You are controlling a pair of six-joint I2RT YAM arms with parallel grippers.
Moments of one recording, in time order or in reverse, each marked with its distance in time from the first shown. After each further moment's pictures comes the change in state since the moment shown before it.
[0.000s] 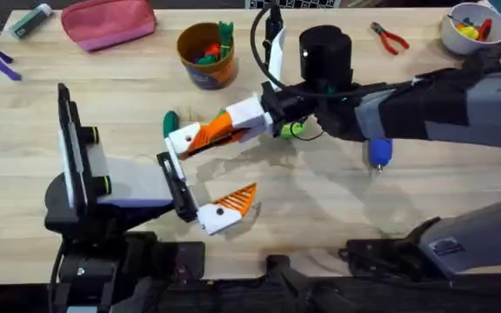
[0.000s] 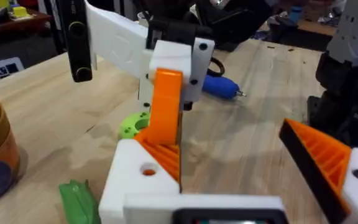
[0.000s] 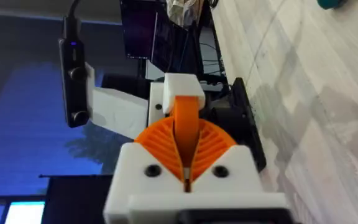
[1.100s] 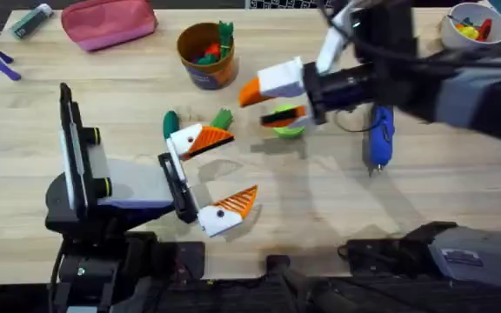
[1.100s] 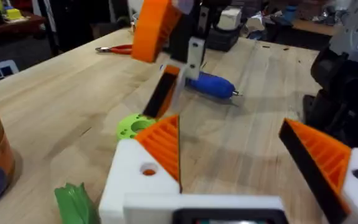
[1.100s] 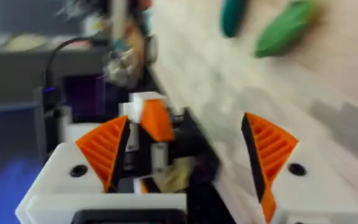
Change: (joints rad) left arm -0.002 0.000 0.000 -0.001 0.012 0.008; right arm -0.186 -0.286 0.066 -0.771 0.264 -0.376
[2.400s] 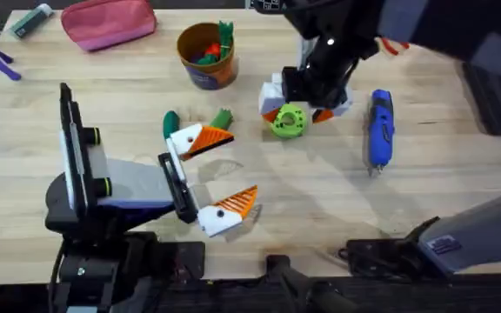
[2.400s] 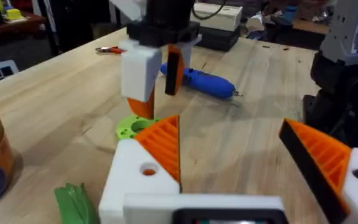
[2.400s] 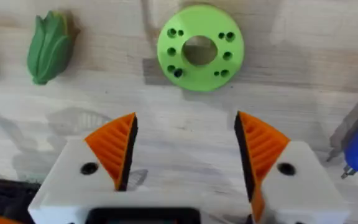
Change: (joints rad) left arm 0.000 0.000 0.000 0.000 0.000 0.000; right arm 0.180 0.313 0.600 -0.947 0.944 -0.095
